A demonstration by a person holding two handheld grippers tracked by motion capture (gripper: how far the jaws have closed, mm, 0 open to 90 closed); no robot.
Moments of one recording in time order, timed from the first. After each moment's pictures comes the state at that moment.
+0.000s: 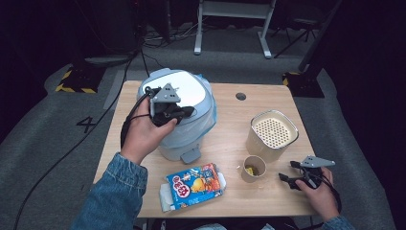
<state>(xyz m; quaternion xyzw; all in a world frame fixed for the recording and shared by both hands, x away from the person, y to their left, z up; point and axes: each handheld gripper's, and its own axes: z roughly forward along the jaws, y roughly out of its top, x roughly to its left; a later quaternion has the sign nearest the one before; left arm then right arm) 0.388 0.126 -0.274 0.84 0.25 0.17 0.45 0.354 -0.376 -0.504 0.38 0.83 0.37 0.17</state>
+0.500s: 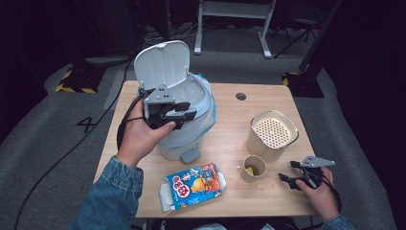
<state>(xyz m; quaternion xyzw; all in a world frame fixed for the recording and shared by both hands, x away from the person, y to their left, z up) 0.372 0.137 -0.271 0.81 0.24 0.15 0.52 0.354 -0.377 -0.504 0.38 0.83 0.37 0.17</state>
